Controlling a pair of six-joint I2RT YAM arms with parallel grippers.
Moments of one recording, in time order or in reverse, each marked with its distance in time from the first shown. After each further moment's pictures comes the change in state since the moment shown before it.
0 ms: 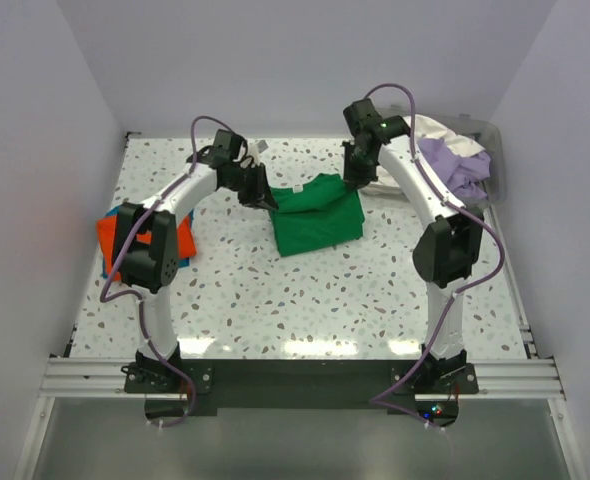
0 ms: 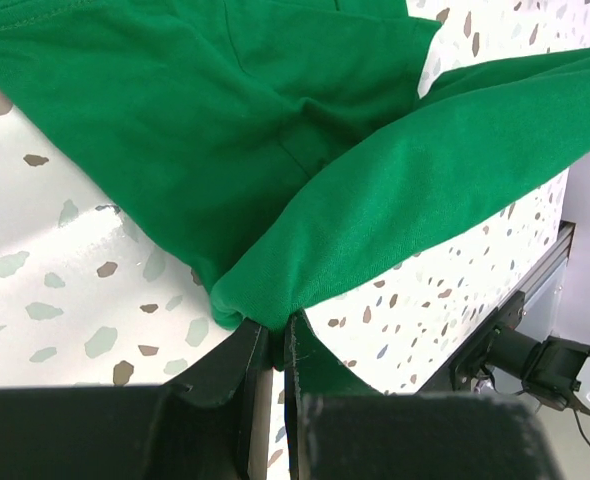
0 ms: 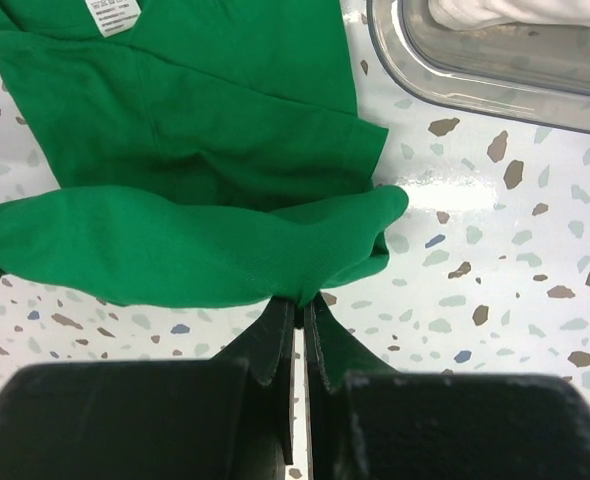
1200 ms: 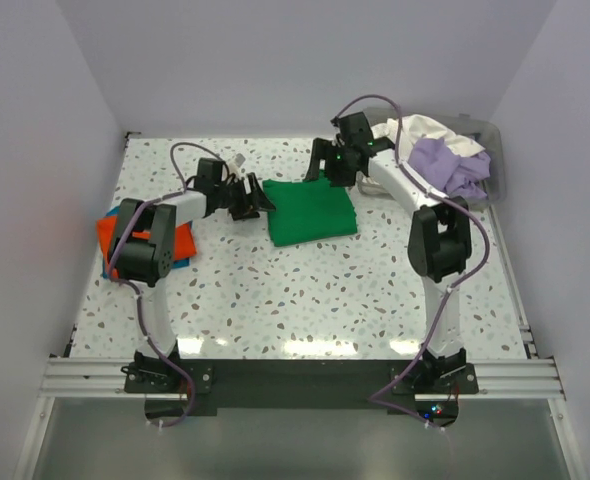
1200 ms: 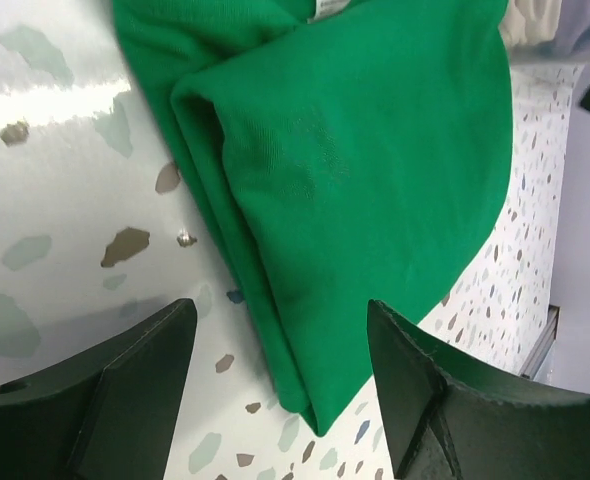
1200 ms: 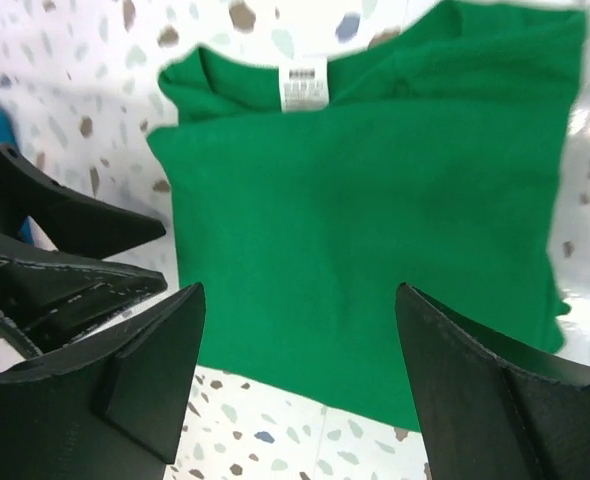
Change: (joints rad) left arm 0.105 0.049 -0.316 0.579 0.035 -0.149; right arm -0.010 0.068 -0.164 0.523 -0.280 0.027
